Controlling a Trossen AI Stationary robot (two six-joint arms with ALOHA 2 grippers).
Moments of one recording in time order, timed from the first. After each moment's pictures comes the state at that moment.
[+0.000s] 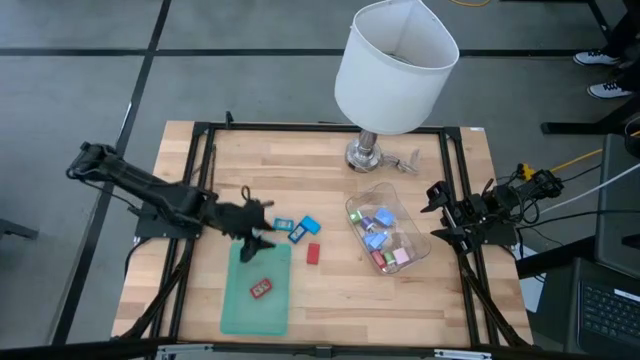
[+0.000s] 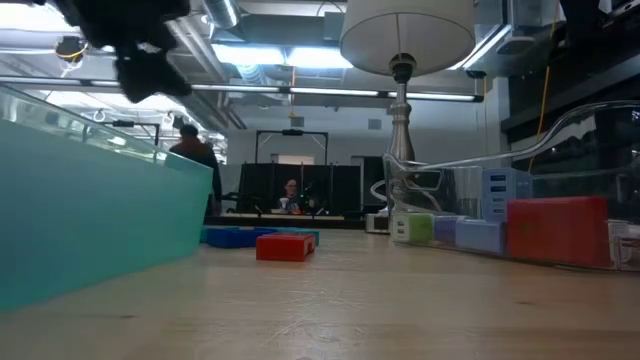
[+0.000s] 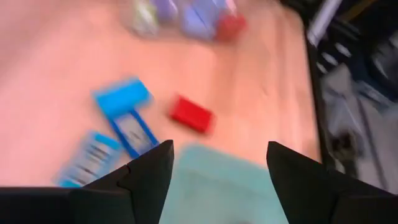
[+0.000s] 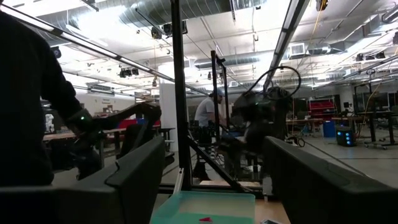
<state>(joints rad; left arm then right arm) -0.32 1.00 0.63 -0.25 -0.16 -0.63 0.47 0.01 0.02 0.40 0.14 0.01</state>
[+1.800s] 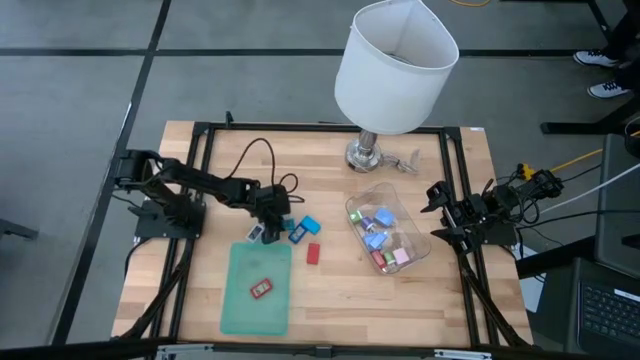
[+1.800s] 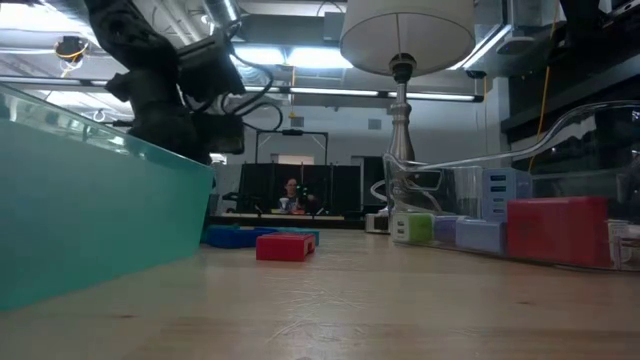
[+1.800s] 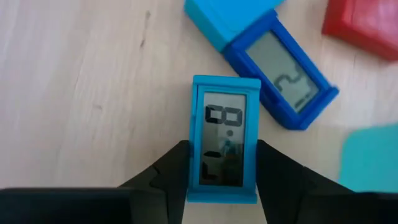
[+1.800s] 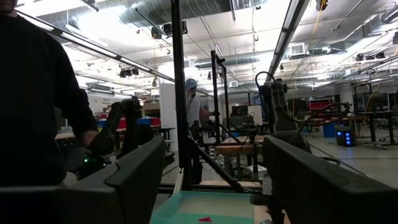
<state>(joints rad) 0.08 1.54 0.63 -0.18 0.15 -0.20 0.47 0.01 0.02 0.40 0.14 0.01</state>
